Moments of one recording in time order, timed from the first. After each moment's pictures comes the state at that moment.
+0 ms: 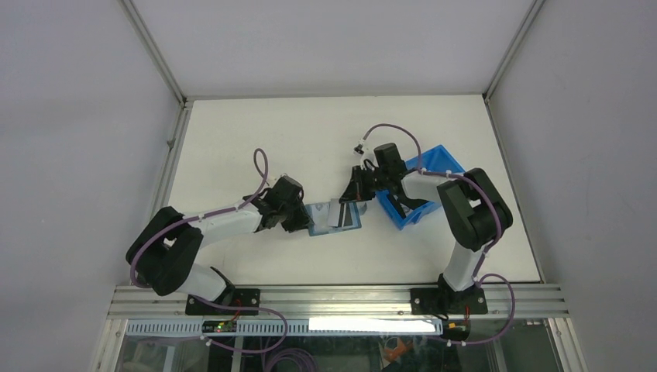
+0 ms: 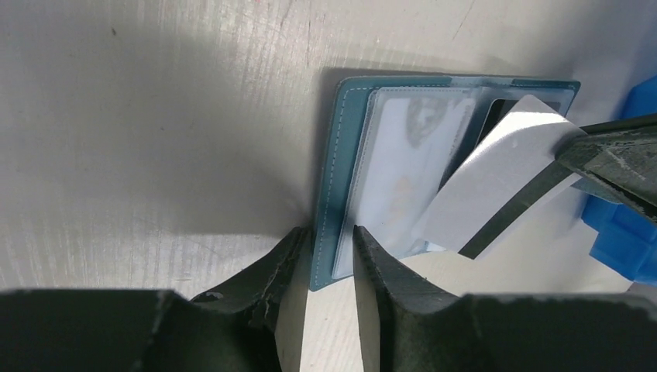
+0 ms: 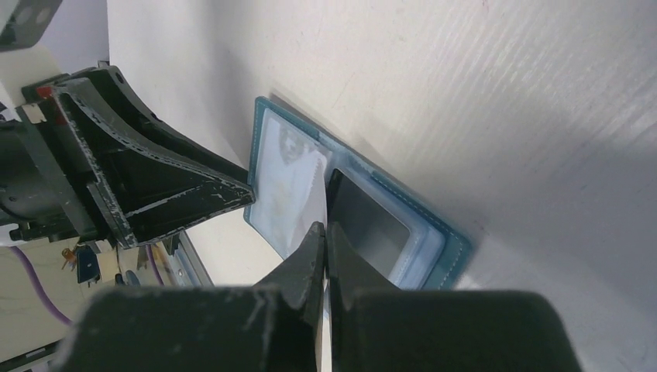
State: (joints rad) left arm -0.69 1.44 0.64 -0.18 -0.01 -1.08; right arm 0.48 1.79 0.89 0.07 -0.70 0.45
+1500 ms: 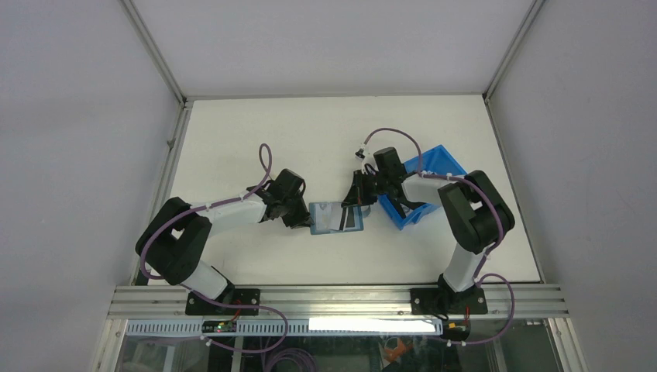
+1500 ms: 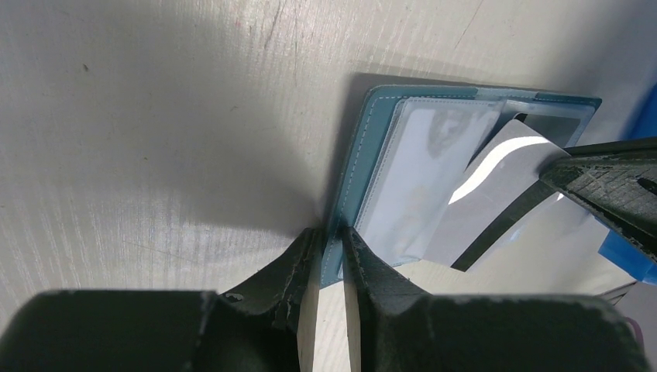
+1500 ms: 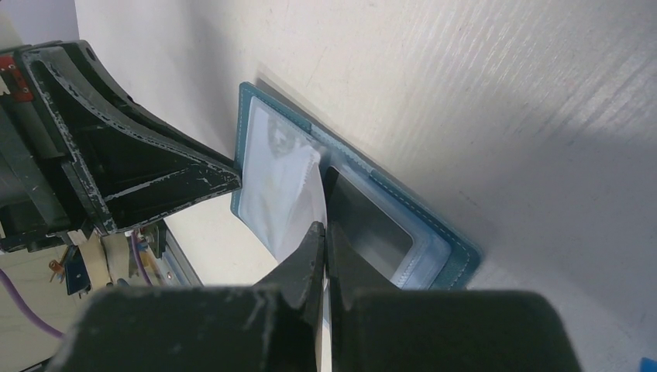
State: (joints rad) left arm -0.65 1.54 0.75 -0.28 0.06 -1.01; right arm 0.50 1.76 0.87 0.04 -0.65 0.46
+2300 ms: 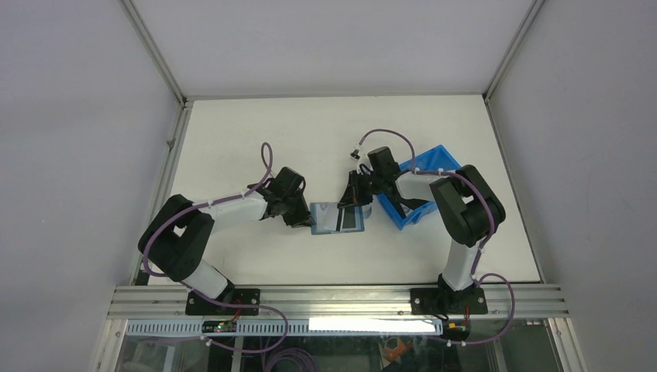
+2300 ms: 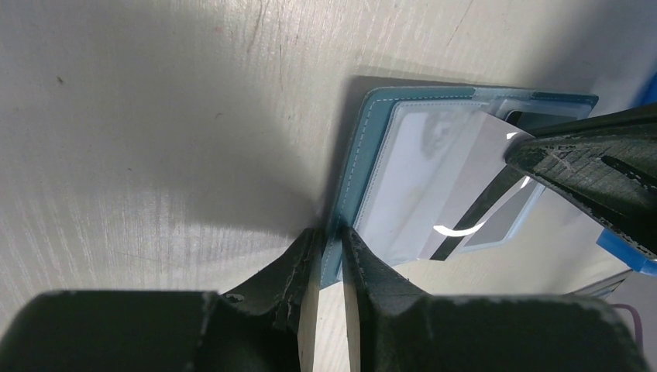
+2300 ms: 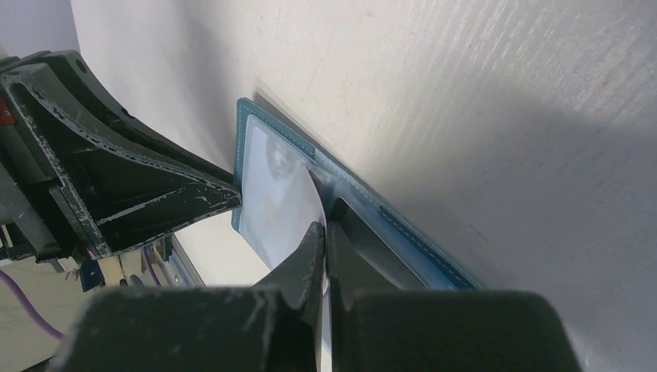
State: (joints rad) left arm -0.64 1.56 0.77 -0.28 0.11 -0.99; right arm 0.52 1.84 0.92 0.03 -0.65 0.49
